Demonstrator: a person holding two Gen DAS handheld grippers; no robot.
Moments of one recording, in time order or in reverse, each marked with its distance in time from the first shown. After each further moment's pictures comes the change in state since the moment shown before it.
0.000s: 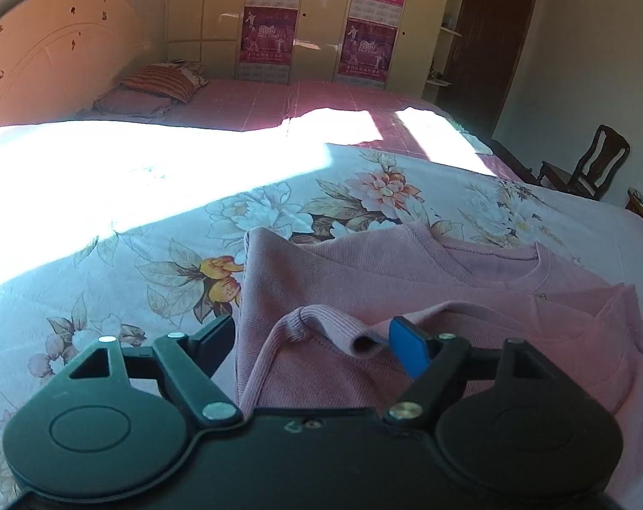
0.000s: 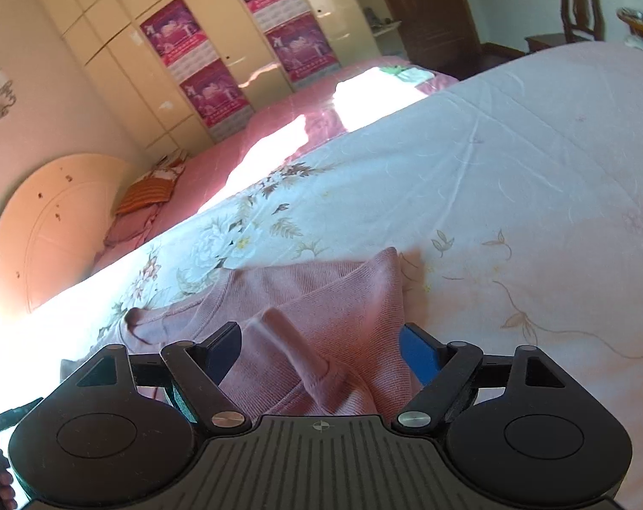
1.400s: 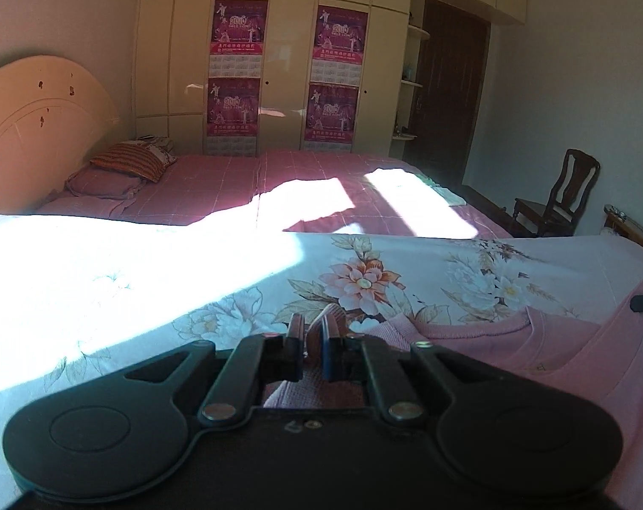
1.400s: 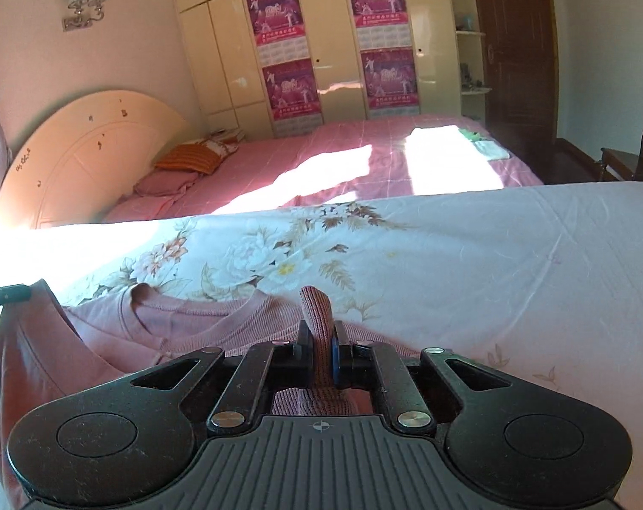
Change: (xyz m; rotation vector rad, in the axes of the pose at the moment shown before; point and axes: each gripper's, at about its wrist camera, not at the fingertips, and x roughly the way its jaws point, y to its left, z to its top) left arm 0.021 -0.013 0.047 0.068 -0.227 -0.033; right arm 0.047 0.046 0.027 -0.306 -0.088 -0.001
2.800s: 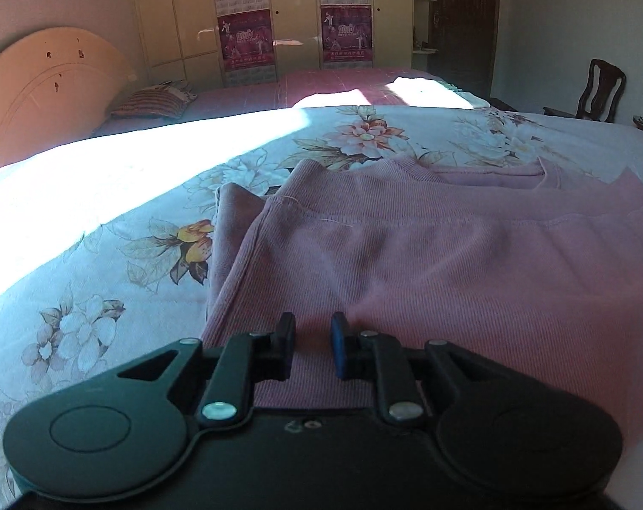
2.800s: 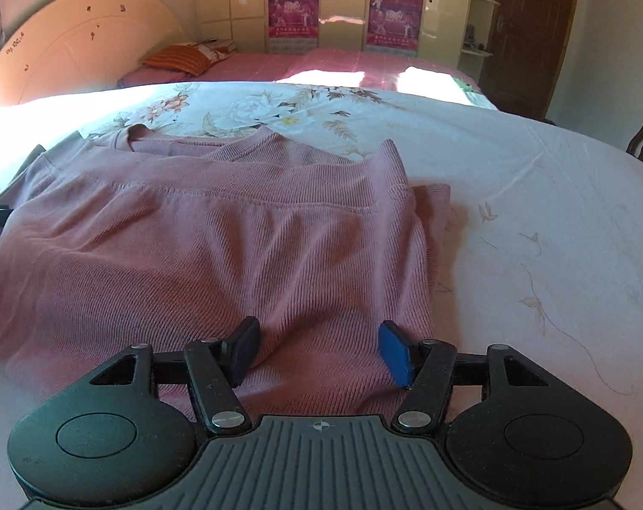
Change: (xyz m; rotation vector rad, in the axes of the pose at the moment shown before) left arm -0.029 -0.035 -0.087 0.110 0.219 0.103; right arm -0.025 0.029 -0.094 -0.147 0.215 -0.106
